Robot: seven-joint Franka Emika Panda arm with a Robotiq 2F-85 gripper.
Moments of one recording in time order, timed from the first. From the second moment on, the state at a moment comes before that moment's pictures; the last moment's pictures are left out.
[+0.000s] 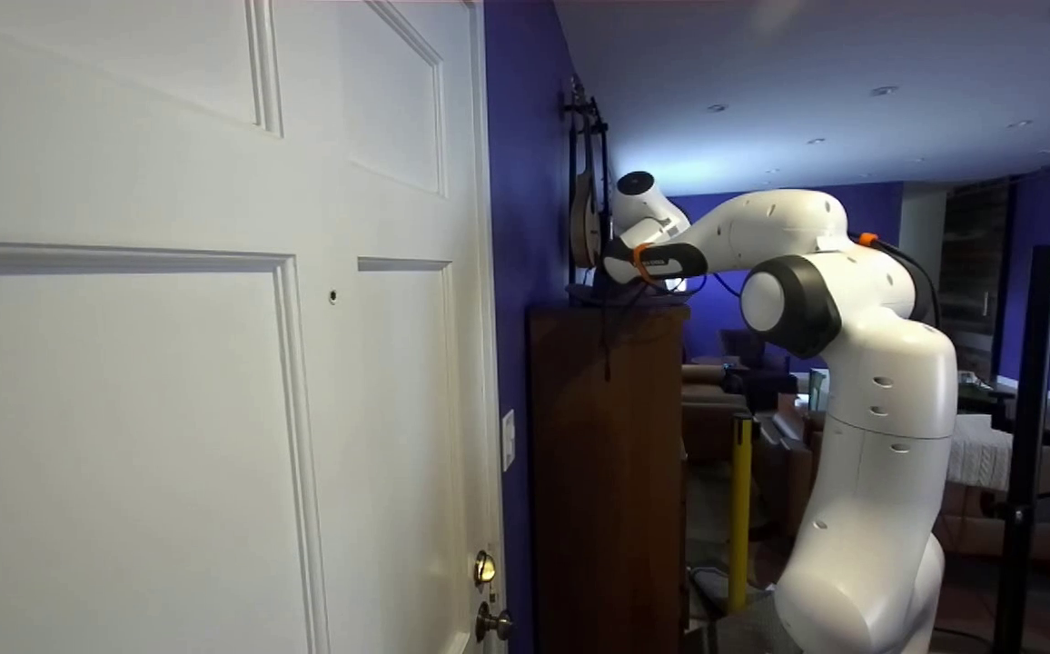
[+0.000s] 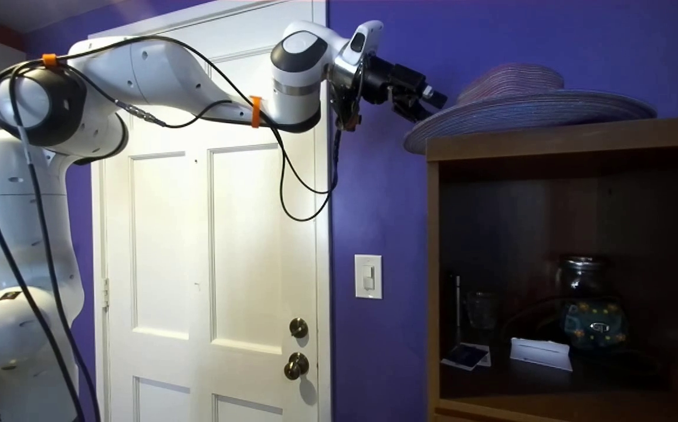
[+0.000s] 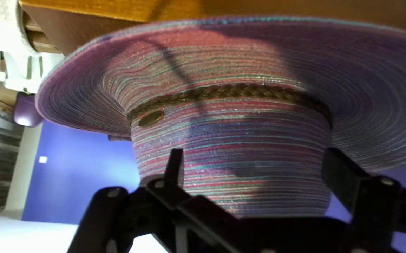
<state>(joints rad) -0.48 -0.06 -0.35 -1.55 -0.60 2.37 0.59</state>
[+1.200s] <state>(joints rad) -0.49 0.09 -0.43 -1.46 -0.60 2.52 0.83</state>
